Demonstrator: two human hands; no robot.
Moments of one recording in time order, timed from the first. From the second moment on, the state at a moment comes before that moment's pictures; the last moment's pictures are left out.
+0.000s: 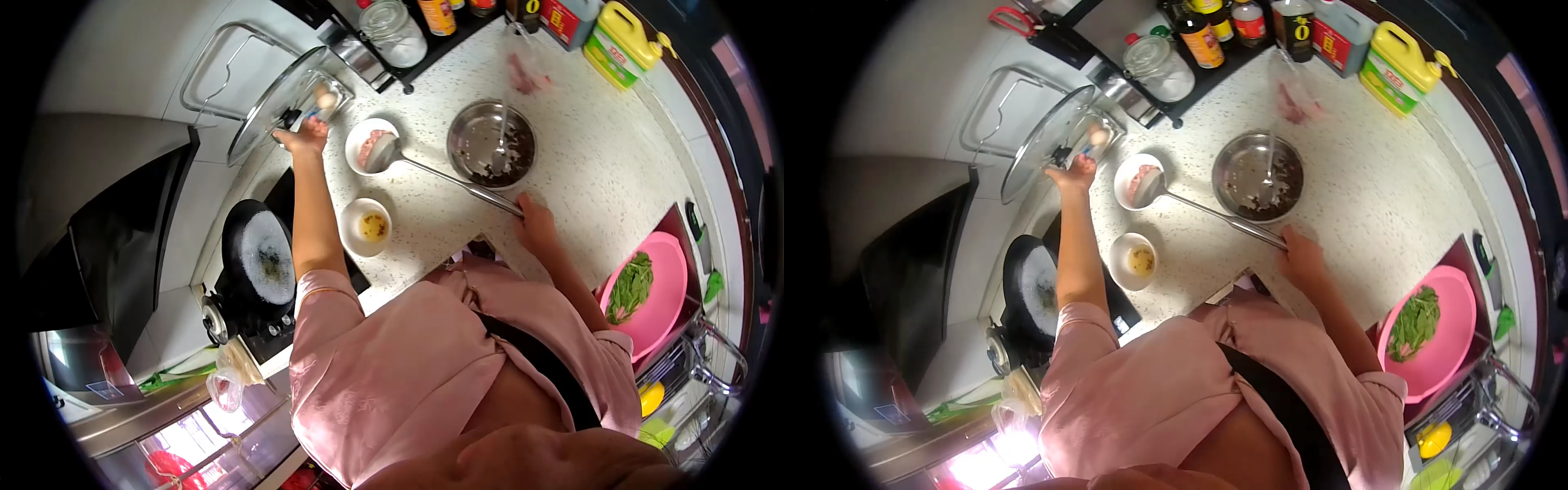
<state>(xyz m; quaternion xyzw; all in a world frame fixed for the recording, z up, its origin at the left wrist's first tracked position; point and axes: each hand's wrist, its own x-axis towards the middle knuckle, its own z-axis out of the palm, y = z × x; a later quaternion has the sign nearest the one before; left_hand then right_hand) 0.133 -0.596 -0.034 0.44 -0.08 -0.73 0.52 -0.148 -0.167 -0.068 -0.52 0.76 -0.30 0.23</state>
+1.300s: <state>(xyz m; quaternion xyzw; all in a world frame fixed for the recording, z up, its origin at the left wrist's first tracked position) 0.136 -0.503 -0.082 0.52 -0.37 -0.75 0.15 -0.180 -0.155 -0.088 -0.78 0.61 -0.13 0.09</state>
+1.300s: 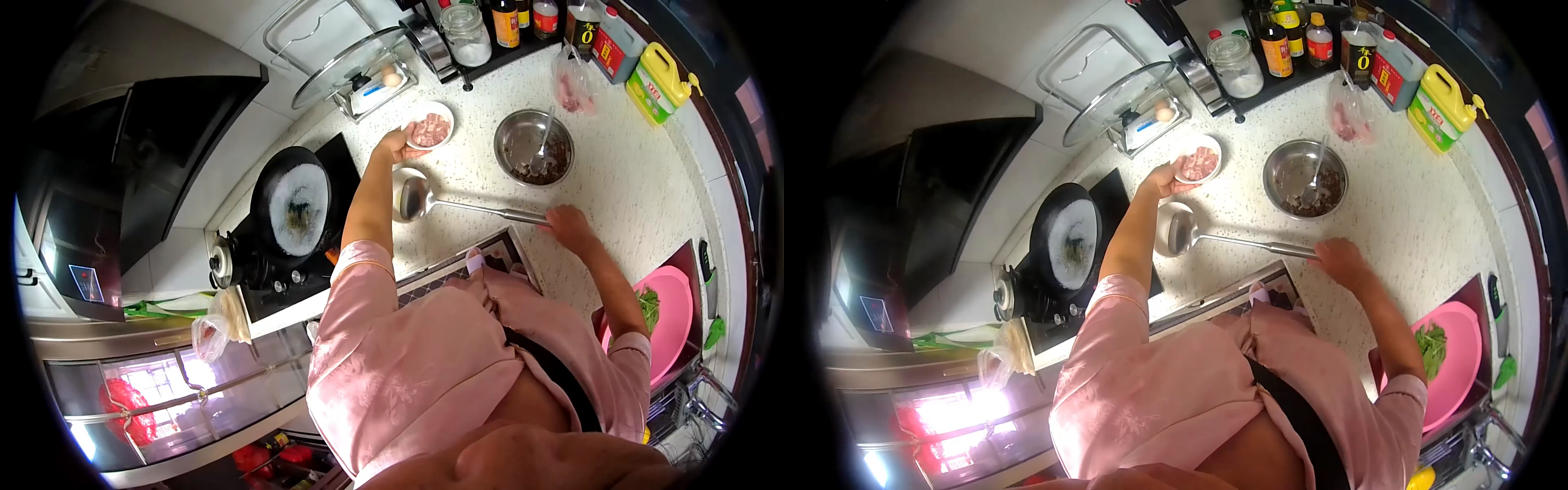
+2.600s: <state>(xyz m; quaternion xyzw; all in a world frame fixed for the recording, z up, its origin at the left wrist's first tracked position) -0.034 -0.202 0.036 0.34 -0.32 -0.87 0.16 -0.334 0.294 -0.075 -0.05 0.90 -0.11 -0.42</state>
